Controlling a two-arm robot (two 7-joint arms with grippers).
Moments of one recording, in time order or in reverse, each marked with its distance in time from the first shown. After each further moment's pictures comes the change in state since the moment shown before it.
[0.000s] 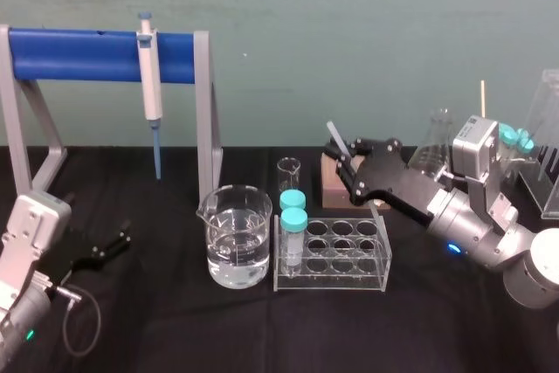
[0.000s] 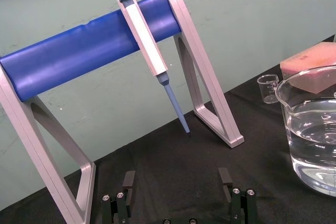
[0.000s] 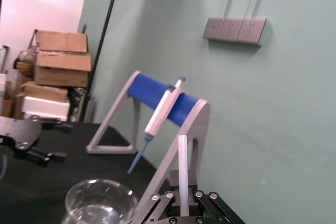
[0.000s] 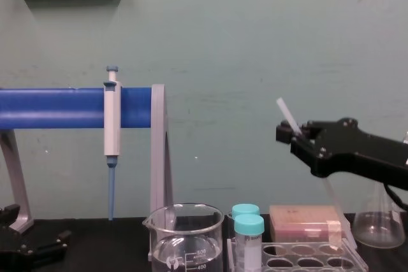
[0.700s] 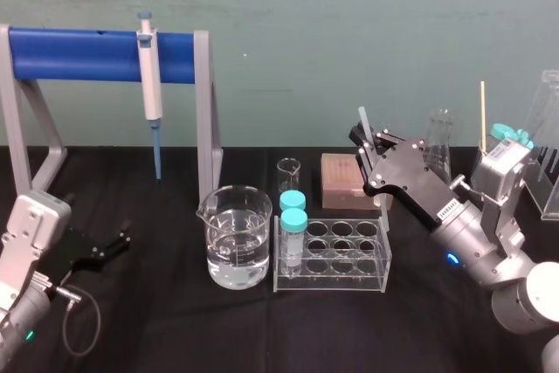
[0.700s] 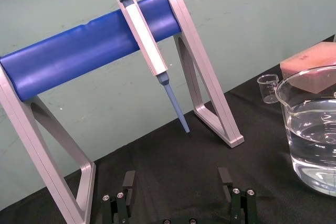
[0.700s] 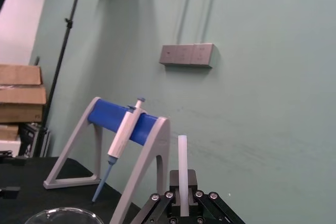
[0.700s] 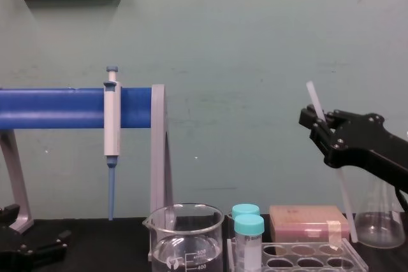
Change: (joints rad) left arm 0.000 0.000 0.000 0.000 0.000 0.000 0.000; right arm -0.061 -0.086 0.103 0.057 -0.006 -0.170 -0.094
